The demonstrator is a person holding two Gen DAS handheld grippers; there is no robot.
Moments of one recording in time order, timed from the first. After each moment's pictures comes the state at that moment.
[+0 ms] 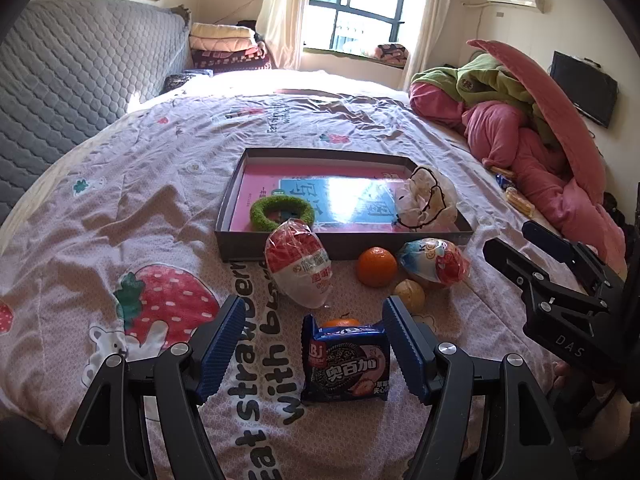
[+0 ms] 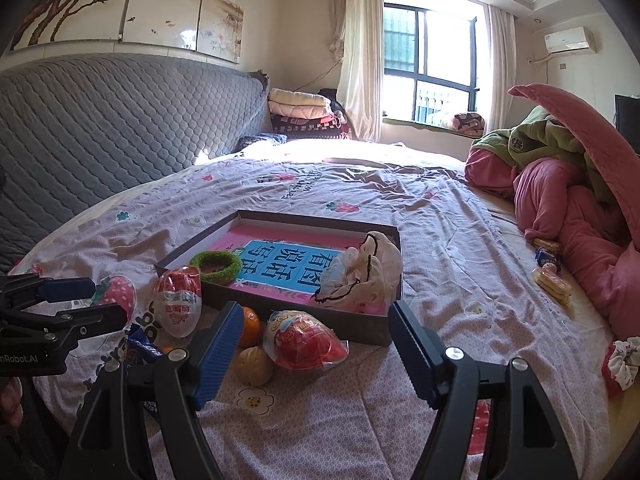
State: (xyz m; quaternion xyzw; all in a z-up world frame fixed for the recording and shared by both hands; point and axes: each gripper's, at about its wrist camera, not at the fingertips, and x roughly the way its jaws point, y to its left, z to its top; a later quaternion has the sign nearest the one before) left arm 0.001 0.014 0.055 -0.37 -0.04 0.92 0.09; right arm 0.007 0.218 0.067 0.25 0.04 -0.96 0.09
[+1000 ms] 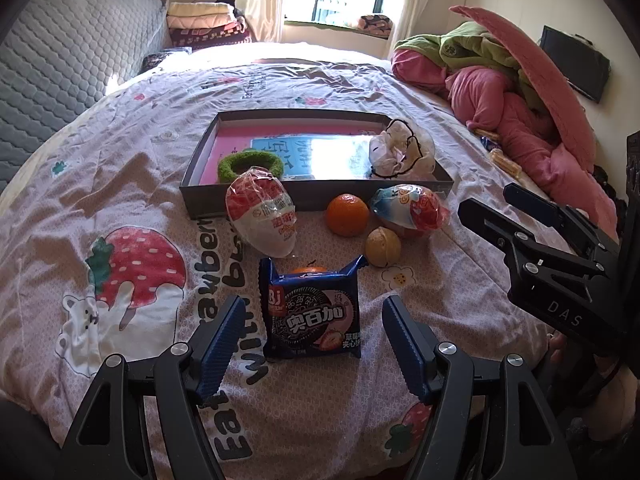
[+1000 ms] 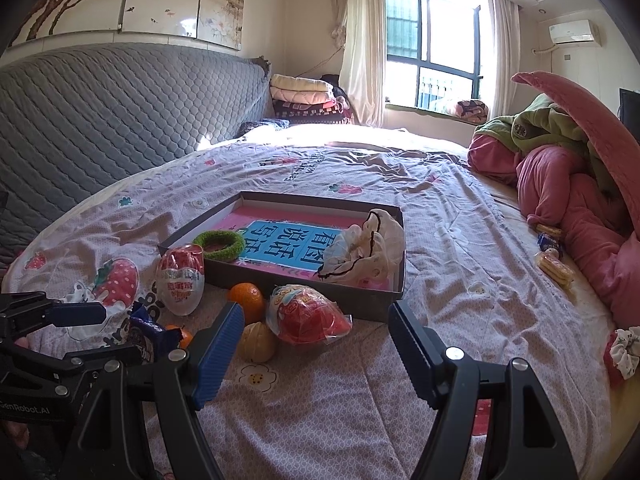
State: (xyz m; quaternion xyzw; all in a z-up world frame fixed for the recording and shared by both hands) left arm 0.013 0.038 0.033 -0.42 -0.02 0.90 0.12; right arm 0.012 0.218 0.057 0.28 0.04 -0.95 0.09
